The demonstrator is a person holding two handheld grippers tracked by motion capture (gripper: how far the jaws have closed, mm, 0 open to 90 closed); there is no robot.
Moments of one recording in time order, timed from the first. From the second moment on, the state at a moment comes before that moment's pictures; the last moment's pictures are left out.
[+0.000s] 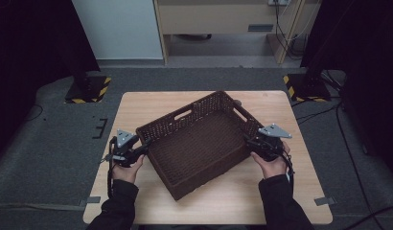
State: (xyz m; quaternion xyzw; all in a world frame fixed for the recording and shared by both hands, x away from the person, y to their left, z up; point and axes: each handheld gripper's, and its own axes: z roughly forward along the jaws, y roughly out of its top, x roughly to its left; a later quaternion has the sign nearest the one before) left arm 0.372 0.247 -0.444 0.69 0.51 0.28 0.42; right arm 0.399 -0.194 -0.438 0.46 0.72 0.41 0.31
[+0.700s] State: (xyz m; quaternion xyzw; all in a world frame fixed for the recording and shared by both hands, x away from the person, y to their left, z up) left arm 0.377 0.250 -0.444 0.70 0.51 0.29 0.41; right arm 0.404 -0.214 -0.437 0.48 0.72 0.40 0.30
